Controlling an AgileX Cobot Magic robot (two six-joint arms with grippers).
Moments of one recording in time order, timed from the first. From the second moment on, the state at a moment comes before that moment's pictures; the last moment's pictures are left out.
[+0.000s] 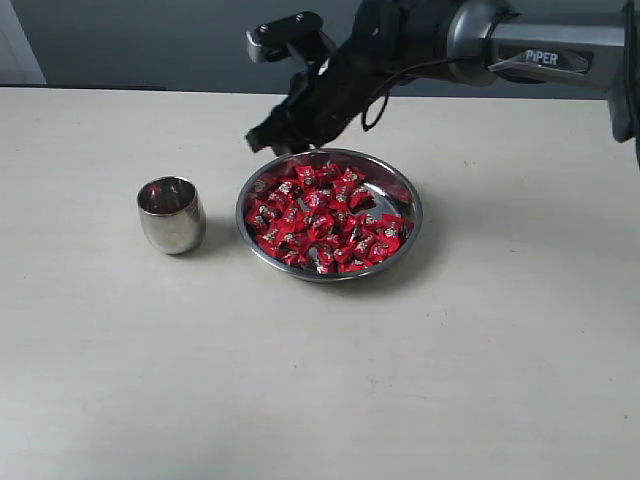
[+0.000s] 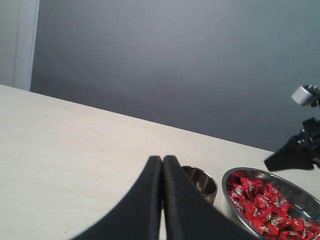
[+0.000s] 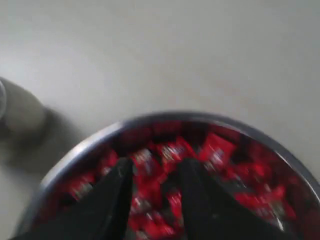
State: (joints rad) left arm 0.10 0.01 0.00 -0.40 0.10 0.06; right arm 0.54 2.19 -1.73 0.33 0.62 -0.40
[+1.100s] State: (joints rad) left arm 0.10 0.01 0.00 -0.40 0.10 0.06; right arm 0.50 2.28 -1.73 -0.08 0.76 -0.21
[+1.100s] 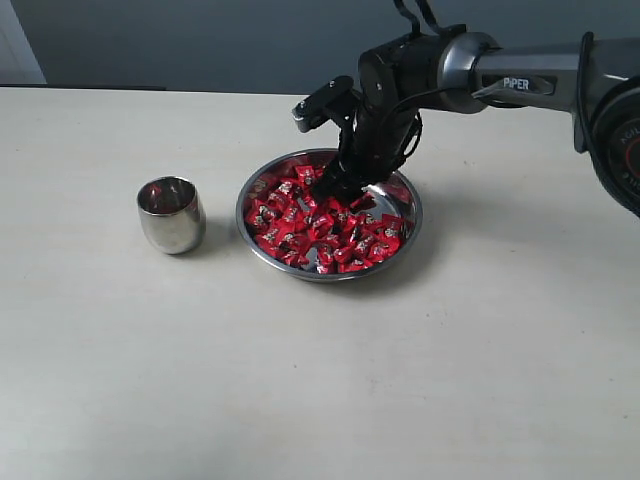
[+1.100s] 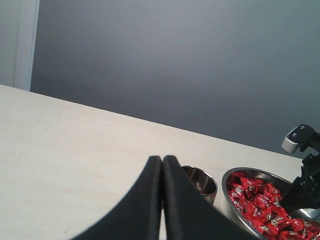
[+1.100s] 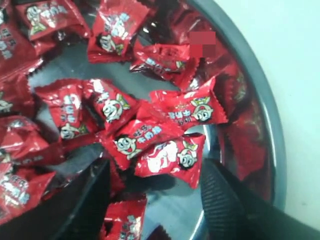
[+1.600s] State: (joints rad) left arm 0.10 0.01 0.00 -0.40 0.10 0.06; right arm 0.47 2.28 -1.73 -0.09 0.74 -0.18
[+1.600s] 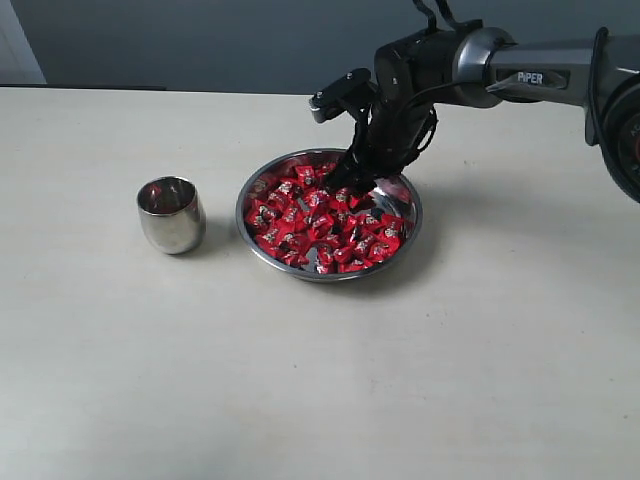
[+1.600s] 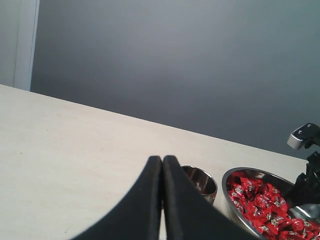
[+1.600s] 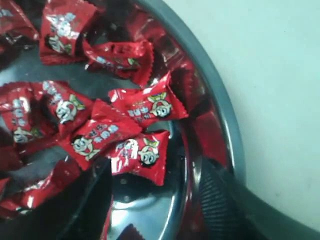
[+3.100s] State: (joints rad) left arm 0.10 0.01 0.00 -0.40 0.10 0.06; right arm 0.53 2.18 -1.73 0.35 0.65 -0.33
